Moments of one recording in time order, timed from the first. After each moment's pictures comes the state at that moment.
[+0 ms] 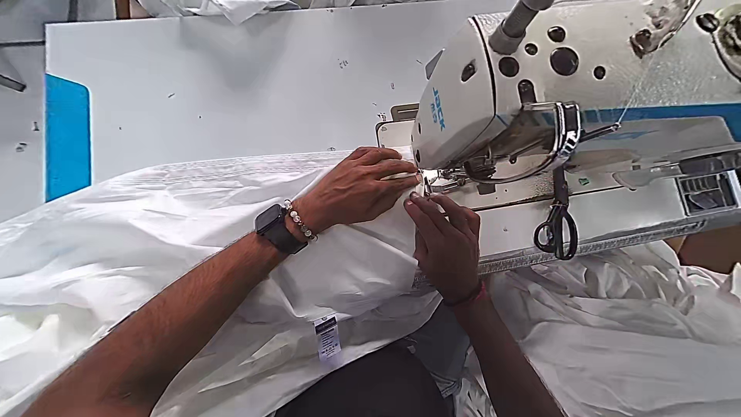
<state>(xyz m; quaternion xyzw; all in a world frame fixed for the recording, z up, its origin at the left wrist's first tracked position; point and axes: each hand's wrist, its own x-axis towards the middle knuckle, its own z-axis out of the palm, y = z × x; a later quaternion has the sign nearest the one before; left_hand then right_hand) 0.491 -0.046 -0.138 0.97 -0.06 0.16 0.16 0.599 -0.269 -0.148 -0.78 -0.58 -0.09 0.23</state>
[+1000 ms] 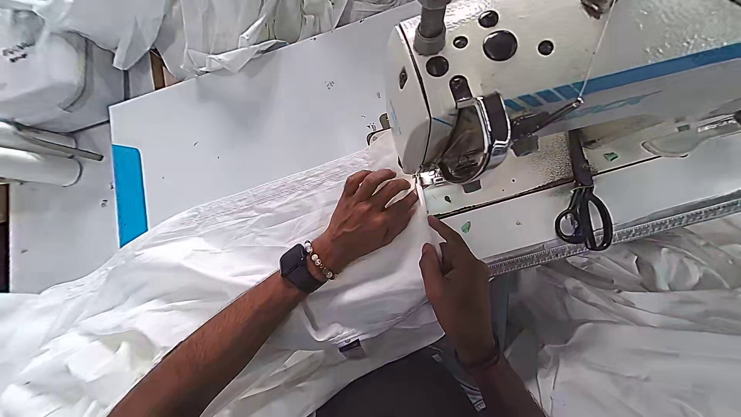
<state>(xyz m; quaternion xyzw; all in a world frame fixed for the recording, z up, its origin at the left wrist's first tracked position) 0.487 -0.096 -0.132 0.98 0.03 0.21 0.04 0.554 -0.291 -0.109 -0.82 -0.28 0.17 0.46</state>
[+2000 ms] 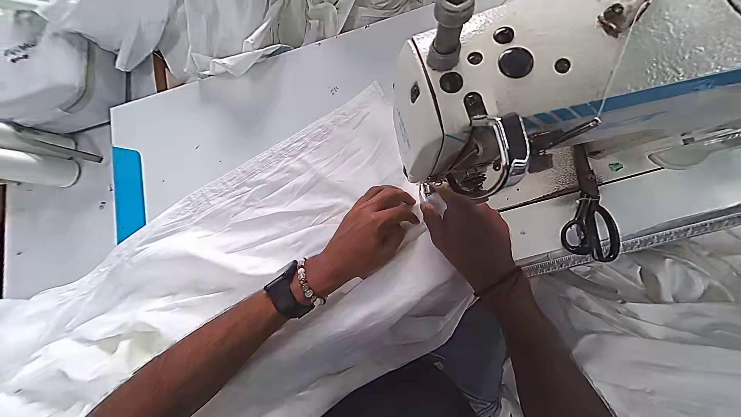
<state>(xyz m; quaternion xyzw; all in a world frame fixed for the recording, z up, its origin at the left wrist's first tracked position) 0.481 -0.094 -0.117 0.95 0.06 0.12 0.28 0.622 -0.242 -0.098 -0.89 -0.41 0.10 0.16</state>
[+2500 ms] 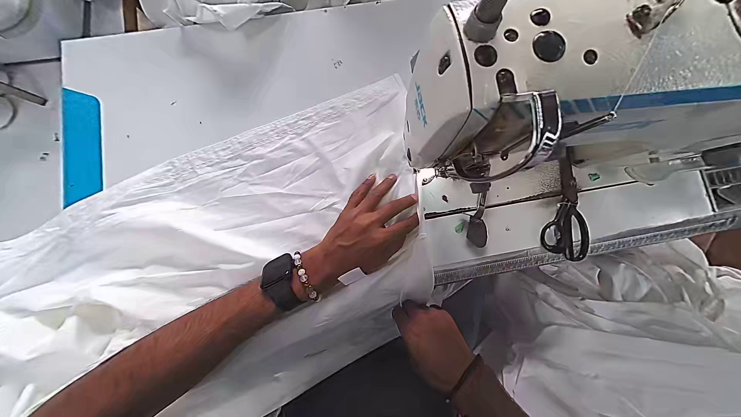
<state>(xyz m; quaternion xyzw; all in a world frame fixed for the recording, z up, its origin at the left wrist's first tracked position) 0.464 -0.125 -0.144 0.97 0.03 0.18 0.14 0.524 -0.362 -0.134 -0.68 -0.65 0.33 0.02</state>
